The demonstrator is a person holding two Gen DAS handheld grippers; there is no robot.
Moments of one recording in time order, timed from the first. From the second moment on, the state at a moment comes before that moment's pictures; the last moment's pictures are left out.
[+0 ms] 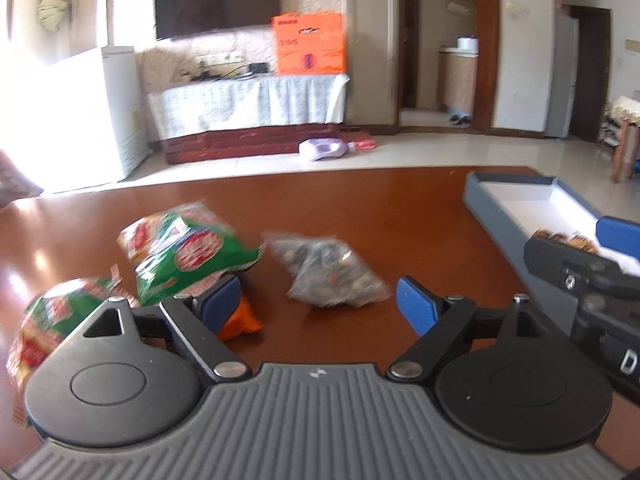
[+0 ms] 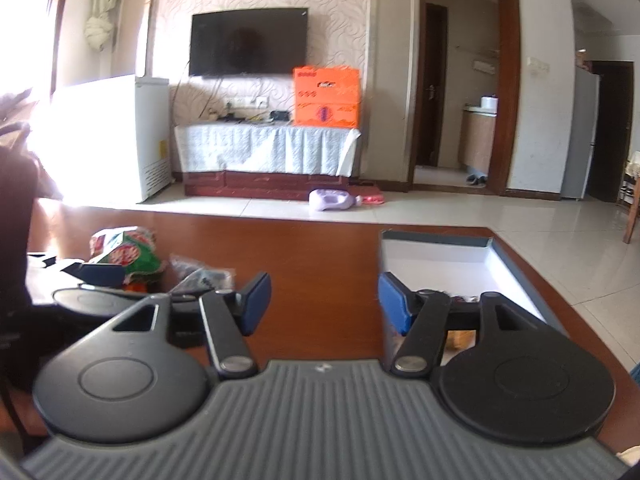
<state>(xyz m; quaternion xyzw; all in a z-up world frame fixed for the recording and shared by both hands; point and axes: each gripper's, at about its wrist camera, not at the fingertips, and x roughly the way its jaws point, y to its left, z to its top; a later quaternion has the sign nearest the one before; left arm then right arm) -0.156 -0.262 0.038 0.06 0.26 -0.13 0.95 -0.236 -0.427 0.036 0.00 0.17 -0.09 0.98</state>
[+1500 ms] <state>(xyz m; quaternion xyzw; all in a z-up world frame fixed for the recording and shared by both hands) -0.046 -0.193 -0.007 0.01 0.34 -0.09 0.94 -0.114 -0.388 0.013 0.05 0.29 0.00 0.96</state>
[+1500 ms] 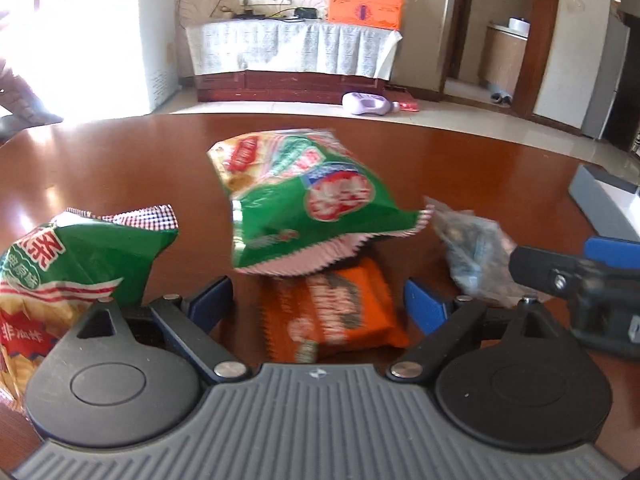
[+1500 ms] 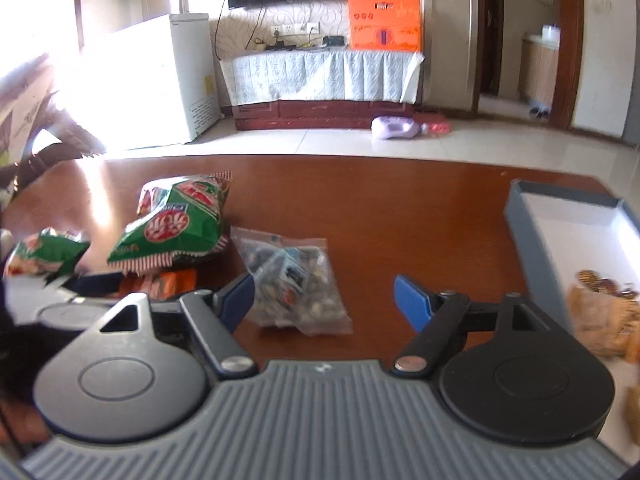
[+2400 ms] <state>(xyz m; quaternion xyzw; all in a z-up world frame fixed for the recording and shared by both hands) -0.070 -0.203 -0.014 0.04 0.31 -0.17 0.93 -0.114 -0.392 -0.005 0.06 0.34 -0.02 0.94</state>
